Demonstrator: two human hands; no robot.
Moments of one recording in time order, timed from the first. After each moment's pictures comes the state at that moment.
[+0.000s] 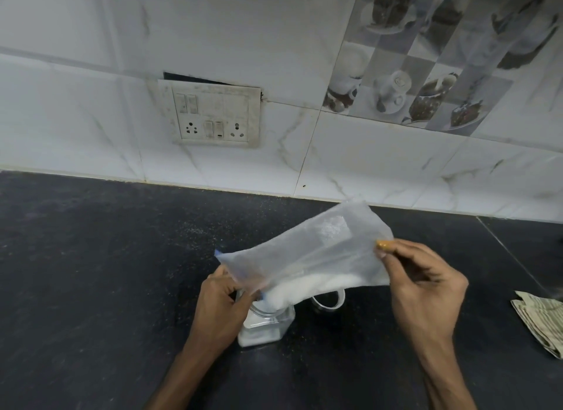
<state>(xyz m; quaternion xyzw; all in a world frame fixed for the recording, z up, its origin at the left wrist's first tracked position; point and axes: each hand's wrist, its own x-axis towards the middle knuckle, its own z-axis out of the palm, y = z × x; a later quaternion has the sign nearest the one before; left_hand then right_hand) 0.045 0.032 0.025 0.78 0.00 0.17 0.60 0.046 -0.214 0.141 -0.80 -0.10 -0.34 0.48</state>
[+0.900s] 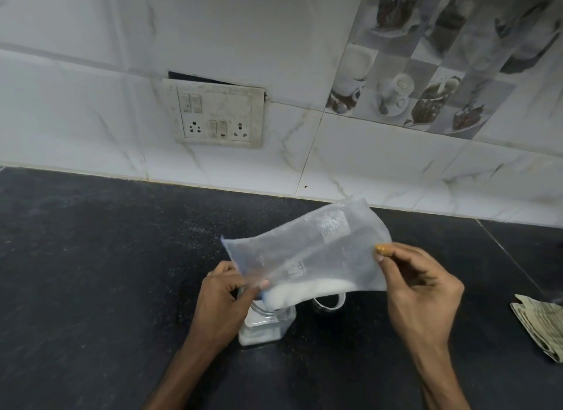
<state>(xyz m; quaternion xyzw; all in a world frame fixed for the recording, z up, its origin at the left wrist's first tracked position) 0.043 0.032 0.035 0.79 -0.02 0.16 0.59 0.042 -0.209 0.137 -0.80 -0.08 -0.34 0.49</state>
